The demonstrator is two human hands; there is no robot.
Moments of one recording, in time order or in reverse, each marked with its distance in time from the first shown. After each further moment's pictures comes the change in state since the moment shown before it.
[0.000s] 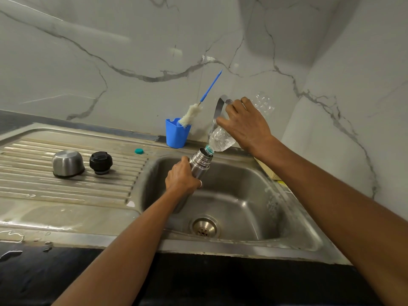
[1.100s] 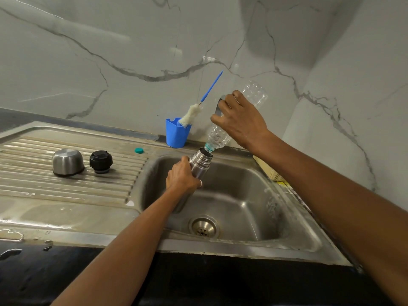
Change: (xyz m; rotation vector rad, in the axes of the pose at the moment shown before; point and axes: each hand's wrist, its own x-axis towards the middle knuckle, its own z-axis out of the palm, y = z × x) left_hand -0.003 0.002 -0.003 -0.041 -0.006 -0.008; right_hand 0.015 0.000 -0.005 -0.145 0.052 -0.094
